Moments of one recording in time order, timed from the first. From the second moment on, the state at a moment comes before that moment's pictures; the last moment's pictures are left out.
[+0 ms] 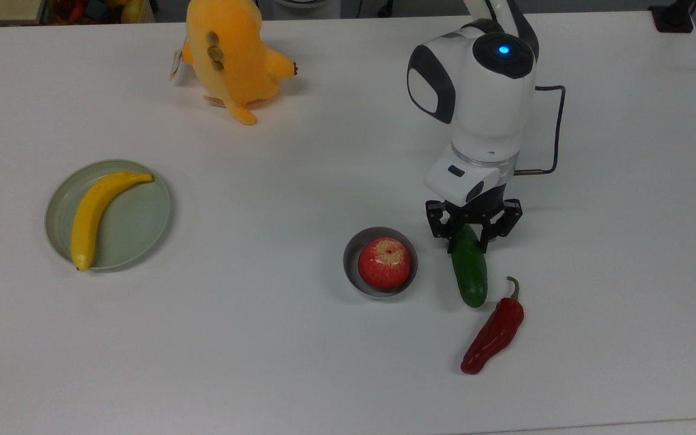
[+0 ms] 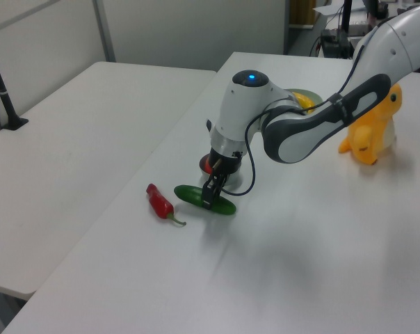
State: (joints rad) arm 0.32 0.74 0.16 -1.35 -0.25 2.40 0.54
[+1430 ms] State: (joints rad) arm 0.31 0.68 0.16 -1.35 -0.21 2.43 0.61
